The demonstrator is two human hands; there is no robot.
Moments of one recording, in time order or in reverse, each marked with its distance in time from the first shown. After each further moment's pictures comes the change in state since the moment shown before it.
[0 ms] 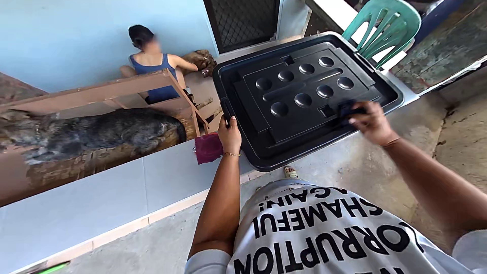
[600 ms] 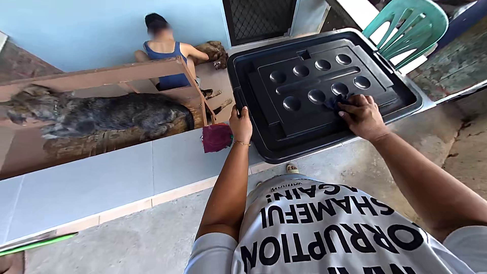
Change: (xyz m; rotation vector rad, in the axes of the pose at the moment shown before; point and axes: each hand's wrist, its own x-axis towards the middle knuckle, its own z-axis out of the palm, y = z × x) left_hand 0.003 0.000 0.005 -0.077 0.018 -0.038; right_hand 0.054 -0.063 0.030 -0.209 -0.098 0.105
